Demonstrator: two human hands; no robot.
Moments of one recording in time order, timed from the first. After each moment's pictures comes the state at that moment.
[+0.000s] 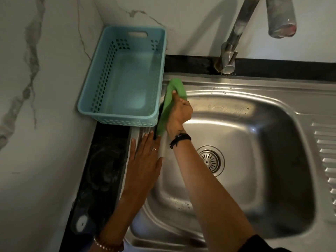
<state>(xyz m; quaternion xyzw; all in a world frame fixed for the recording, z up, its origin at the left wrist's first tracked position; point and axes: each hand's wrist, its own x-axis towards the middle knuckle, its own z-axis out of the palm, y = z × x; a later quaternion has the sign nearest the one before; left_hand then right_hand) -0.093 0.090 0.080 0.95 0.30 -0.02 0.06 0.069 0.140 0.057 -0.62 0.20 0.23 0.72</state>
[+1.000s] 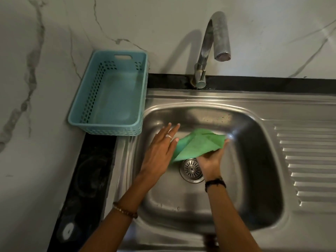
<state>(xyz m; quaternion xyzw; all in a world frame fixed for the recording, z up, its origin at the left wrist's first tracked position) -0.018 0.070 0.093 0.89 0.25 0.10 0.38 0.099 -0.041 0.024 -0.28 0.22 0.34 0.87</state>
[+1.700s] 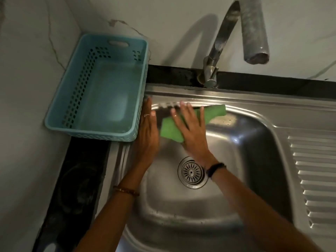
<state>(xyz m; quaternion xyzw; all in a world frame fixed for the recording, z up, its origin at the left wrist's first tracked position) 0.024 0.124 0.057 0.76 0.35 0.29 0.47 0.133 0.030 0.025 -0.77 -0.58 -0.18 0.21</state>
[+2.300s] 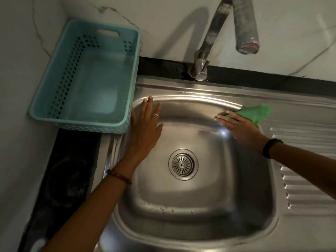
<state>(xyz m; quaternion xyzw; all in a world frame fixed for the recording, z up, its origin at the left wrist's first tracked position) 0.027 0.124 0.037 0.94 0.28 0.05 0.16 0.262 -0.100 0.041 -0.59 -0.61 -0.08 -0.52</state>
